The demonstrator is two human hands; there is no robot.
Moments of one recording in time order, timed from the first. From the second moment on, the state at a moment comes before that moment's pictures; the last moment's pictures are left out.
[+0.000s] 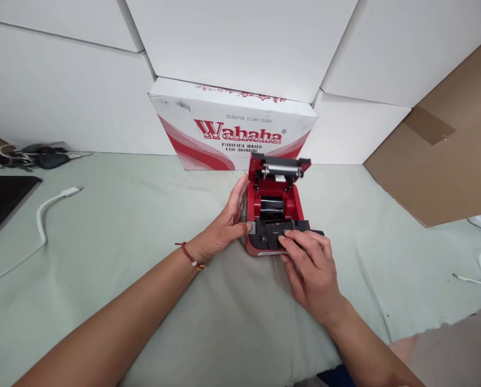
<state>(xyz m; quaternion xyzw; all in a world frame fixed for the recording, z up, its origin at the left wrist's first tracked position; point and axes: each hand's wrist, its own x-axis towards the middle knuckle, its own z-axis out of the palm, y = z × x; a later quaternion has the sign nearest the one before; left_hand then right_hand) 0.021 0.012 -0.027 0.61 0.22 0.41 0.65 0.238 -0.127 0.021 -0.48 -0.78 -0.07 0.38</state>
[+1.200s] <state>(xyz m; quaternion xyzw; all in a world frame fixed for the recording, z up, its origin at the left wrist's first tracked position) 0.027 0.023 -0.036 0.60 0.20 0.42 0.66 0.359 -0.083 0.157 -0.71 -0.67 0.19 -0.07</state>
